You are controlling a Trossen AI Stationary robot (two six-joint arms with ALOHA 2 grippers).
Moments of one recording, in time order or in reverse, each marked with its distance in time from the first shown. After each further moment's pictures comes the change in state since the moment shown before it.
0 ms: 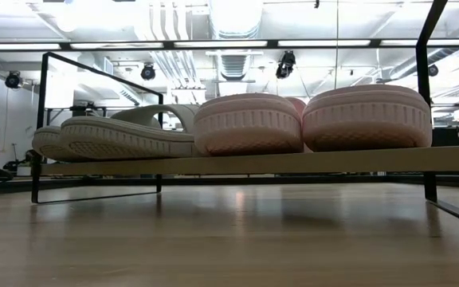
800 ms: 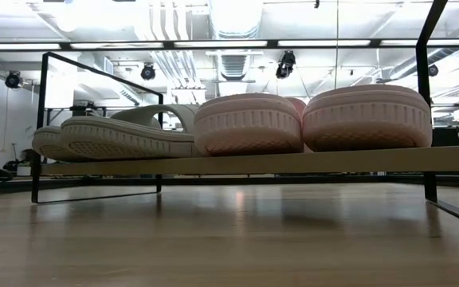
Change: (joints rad) left arm 0.000 -0.023 -0.045 0.002 -0.032 0.003; right arm -0.054 -0.551 -1.112 0.922 0.024 -0.038
